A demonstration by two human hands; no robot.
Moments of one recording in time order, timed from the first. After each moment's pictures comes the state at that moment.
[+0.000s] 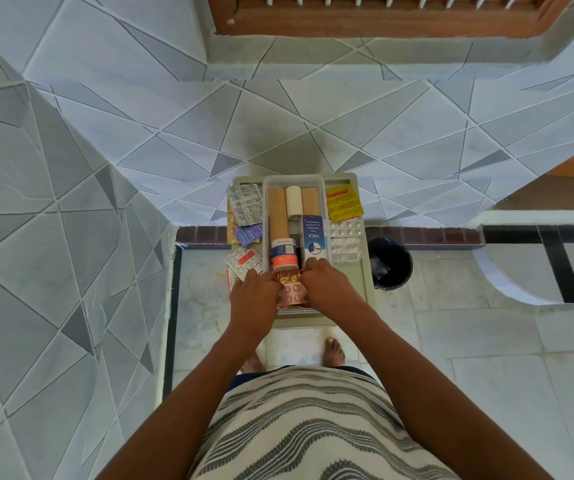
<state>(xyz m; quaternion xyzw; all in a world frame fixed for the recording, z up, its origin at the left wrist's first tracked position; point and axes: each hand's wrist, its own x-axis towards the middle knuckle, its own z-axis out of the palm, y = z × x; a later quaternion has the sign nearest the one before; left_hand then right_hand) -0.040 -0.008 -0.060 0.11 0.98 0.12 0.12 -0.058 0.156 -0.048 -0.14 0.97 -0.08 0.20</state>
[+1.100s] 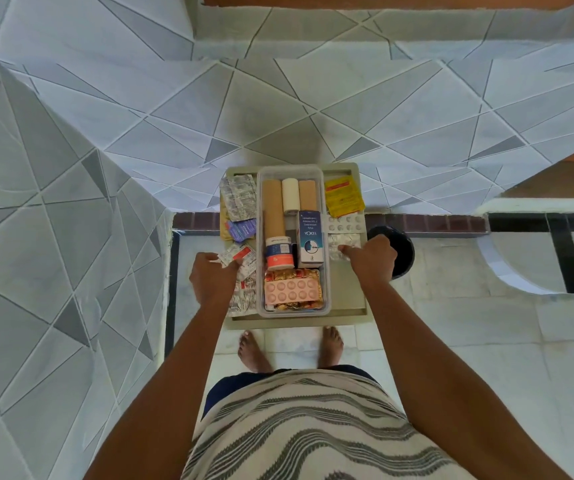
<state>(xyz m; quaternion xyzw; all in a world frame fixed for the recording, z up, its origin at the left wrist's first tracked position) -0.097 -0.047 -0.102 -0.35 0.84 0.41 0.07 -0.105 0.236 -0.101 0.41 0.84 -0.33 0.09</state>
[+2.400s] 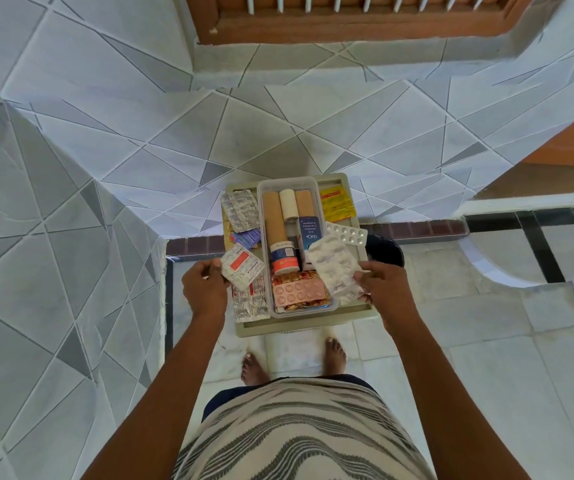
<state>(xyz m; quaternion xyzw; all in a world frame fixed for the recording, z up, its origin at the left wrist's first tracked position) -0.086 -0.076 -0.081 -0.32 0.74 0.60 0.01 -0.012 0.212 -0.012 0.35 0.72 -0.60 0.08</state>
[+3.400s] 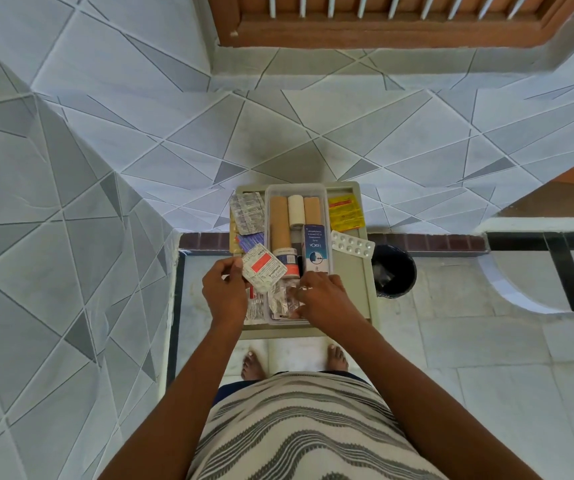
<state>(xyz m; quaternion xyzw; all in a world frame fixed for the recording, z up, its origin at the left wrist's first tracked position) -0.075 -0.033 -0.067 -0.29 0.77 0.57 -0.04 -0.046 0.156 -0.052 -0.15 0.96 -0.14 0.17</state>
